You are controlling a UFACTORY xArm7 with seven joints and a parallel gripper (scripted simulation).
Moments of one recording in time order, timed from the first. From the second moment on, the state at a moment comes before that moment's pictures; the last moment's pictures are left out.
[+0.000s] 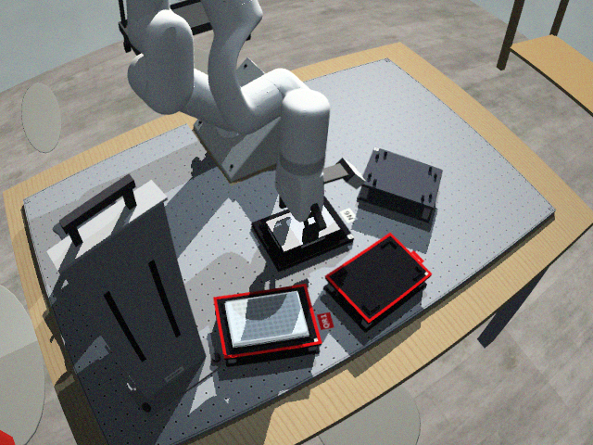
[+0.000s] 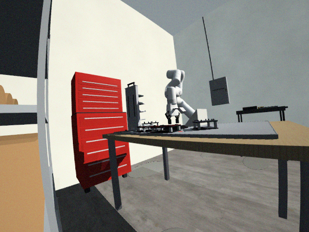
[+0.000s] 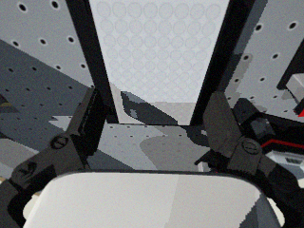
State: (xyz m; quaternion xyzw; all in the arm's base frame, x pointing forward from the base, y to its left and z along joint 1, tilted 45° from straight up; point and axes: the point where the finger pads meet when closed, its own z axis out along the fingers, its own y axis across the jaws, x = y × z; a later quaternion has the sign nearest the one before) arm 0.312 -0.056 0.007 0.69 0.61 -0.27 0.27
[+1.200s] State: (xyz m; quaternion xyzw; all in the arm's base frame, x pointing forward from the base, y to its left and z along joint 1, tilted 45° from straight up) arm 0.311 -0.068 -0.005 0.69 0.61 -0.27 0.27
